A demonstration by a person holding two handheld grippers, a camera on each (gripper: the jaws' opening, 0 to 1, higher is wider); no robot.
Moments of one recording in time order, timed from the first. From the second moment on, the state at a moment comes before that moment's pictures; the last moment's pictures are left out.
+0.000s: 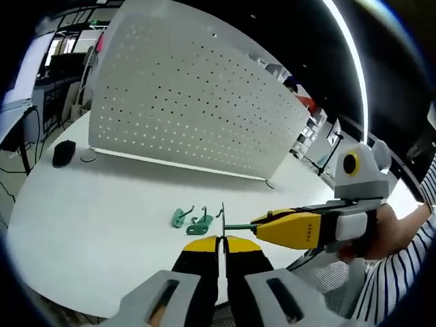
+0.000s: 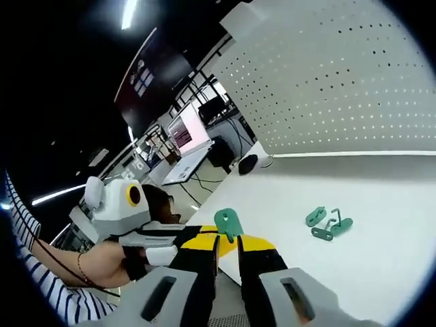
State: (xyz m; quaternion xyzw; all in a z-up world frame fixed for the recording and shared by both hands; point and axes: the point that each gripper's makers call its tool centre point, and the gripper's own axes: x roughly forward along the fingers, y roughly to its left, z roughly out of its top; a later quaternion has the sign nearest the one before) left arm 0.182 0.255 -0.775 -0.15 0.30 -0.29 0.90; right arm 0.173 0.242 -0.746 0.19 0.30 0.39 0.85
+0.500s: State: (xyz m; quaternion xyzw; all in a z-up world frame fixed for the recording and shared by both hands) left arm 0.178 0.250 -0.773 -0.12 0.28 -0.31 0.90; right arm 0.176 0.248 -0.753 0.20 0.32 0.39 0.84
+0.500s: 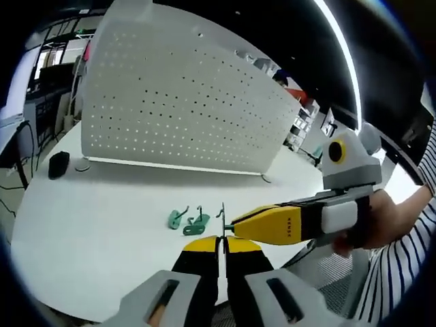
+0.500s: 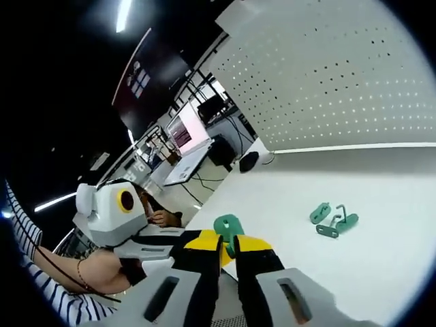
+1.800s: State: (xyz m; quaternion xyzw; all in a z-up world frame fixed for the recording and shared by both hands) left arm 0.174 0.247 -0.774 -0.12 0.29 -0.33 0.89; right arm 0.180 0.242 -0.753 0.16 0.31 0.38 0.86
